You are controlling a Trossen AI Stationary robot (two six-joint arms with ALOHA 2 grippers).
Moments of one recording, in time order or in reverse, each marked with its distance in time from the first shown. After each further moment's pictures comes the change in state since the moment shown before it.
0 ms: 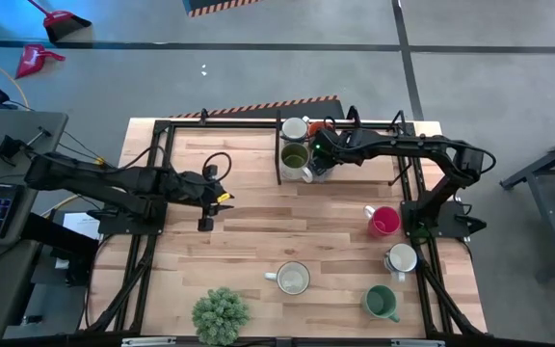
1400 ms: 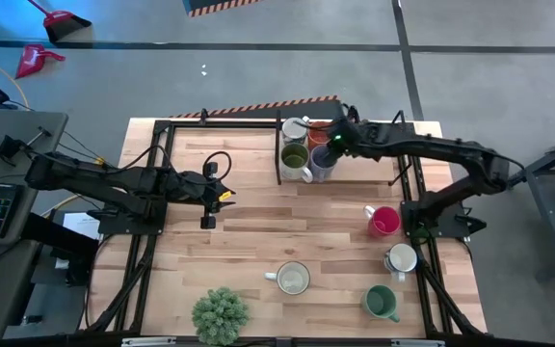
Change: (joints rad) left arm 0.000 0.010 0.000 0.031 -0.064 0.053; right arm 0.001 -0.221 0.002 0.005 -0.005 -0.062
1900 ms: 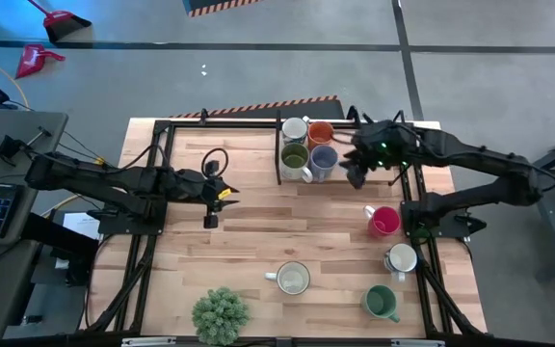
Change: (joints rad) left arm 0.000 0.000 0.001 0.084 0.002 -0.003; right arm 0.134 -0.332 0.000 -0.122 -0.323 -0.094
